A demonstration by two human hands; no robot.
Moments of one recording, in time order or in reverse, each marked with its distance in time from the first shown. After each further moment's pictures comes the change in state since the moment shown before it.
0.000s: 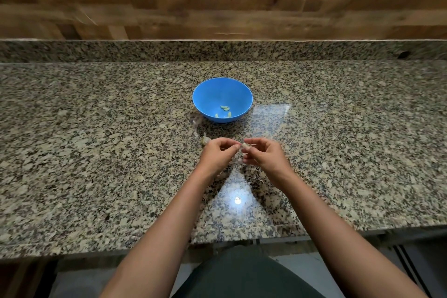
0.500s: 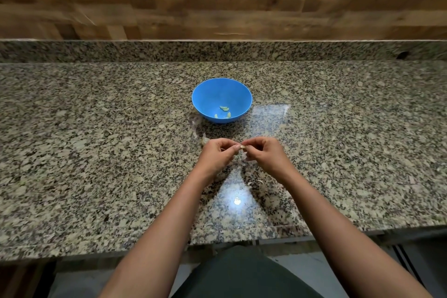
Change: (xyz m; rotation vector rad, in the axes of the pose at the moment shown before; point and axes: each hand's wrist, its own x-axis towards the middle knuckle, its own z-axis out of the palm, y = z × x) left_hand -0.004 0.007 -0.004 -0.038 -0.073 0.015; right_hand 0.002 -0.011 -0.003 -0.408 0.003 -0.148
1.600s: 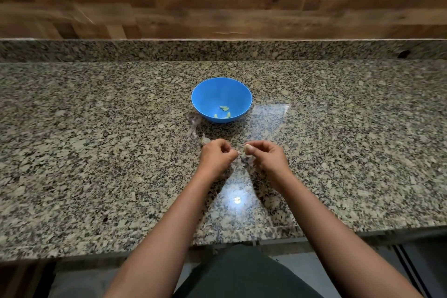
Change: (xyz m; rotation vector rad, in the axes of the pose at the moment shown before) left_hand 0.004 -0.002 0.006 0.380 0.166 -0.042; right_hand -0.004 0.013 0.007 0.383 0.102 0.202
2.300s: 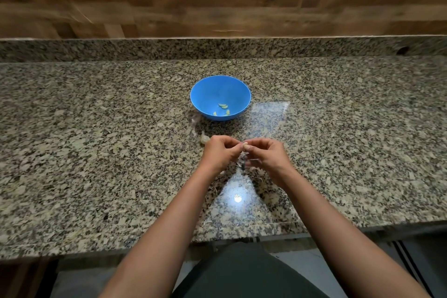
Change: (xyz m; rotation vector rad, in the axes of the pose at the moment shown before) left_hand -0.003 0.009 0.001 -0.287 -0.119 0.040; right_hand -0.001 -0.002 -0.006 0.100 -0.126 0.021
